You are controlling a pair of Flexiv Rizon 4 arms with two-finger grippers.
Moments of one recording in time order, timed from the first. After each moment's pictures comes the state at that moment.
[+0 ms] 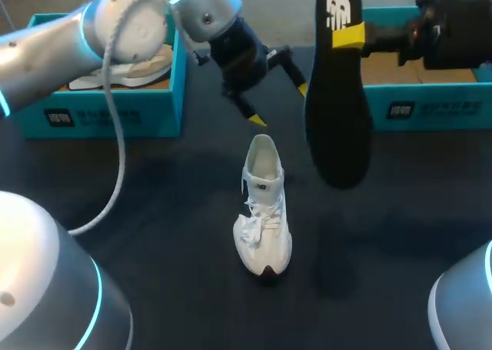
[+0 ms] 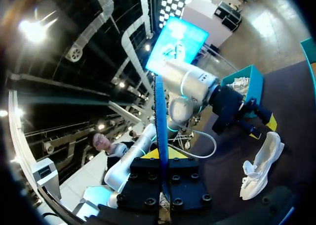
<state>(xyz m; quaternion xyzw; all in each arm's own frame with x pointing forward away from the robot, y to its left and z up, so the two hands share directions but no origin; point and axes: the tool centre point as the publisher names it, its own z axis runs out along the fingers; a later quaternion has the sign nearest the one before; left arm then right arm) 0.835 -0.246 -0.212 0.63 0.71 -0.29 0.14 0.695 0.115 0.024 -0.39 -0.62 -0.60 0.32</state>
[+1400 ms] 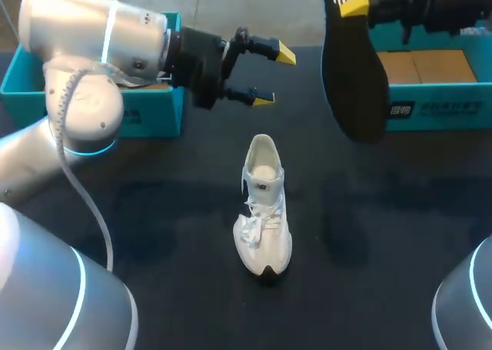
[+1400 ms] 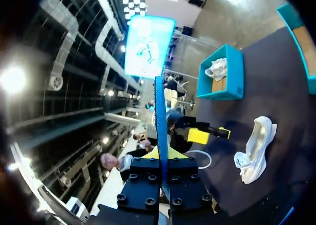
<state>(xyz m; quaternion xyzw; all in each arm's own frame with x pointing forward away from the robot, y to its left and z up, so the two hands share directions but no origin) 0.814 -0.236 -0.122 0.58 0.57 -0.39 0.43 0.787 0.088 0.005 -0.49 -0.56 -0.51 0.42</state>
